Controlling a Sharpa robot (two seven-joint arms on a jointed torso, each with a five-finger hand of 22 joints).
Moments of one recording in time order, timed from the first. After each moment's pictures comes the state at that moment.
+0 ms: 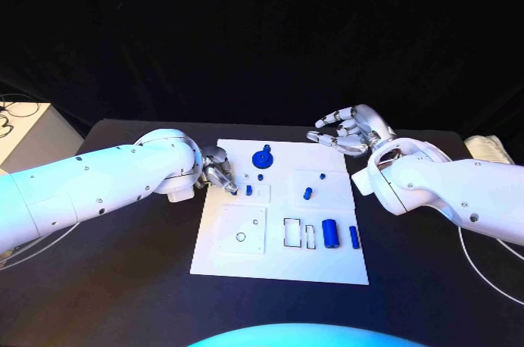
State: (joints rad) left arm 1.31 -0.66 -0.11 1.34 -1.09 0.17 -0.45; left_hand 1.16 -0.27 0.66 0.21 0.61 0.97 0.05 0.62 0.78 1.28 -0.02 1.17 0.87 1.46 -0.07 1.57 1.31 0.08 1.35 0.04 1.45 1.29; right arm 1.30 -0.88 -0.14 1.64 -0.83 -0.75 -0.08; right_hand 1.31 -0.17 0.09 0.29 0.23 0.90 0.17 0.20 0.30 1.47 0.08 1.47 1.31 1.47 0.01 1.56 1.31 0.01 1.47 0.11 1.54 1.31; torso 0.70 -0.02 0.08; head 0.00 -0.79
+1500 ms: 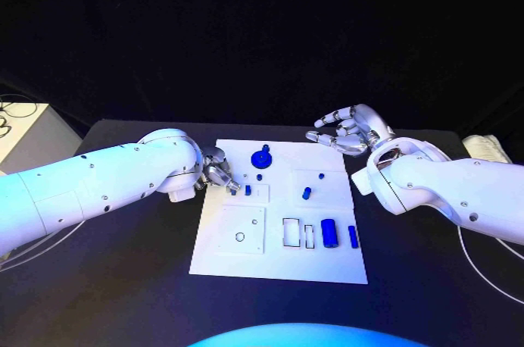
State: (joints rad) left arm 1.31 -0.63 -0.12 1.30 -1.05 0.17 -0.48; left_hand 1.06 -0.25 0.50 0.21 0.58 0.99 0.03 0.57 0.78 1.30 -0.03 1.16 0.88 1.47 -0.08 1.57 1.31 0.08 1.35 0.04 1.42 1.26; right arm 1.30 -0.88 -0.14 1.64 -0.83 -0.75 -0.08; right_hand 1.31 -0.17 0.09 0.29 0.23 0.90 0.17 0.20 0.30 1.47 0.08 1.47 1.31 1.47 0.01 1.55 1.31 0.01 1.47 0.11 1.54 1.31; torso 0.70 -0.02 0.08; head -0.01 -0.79
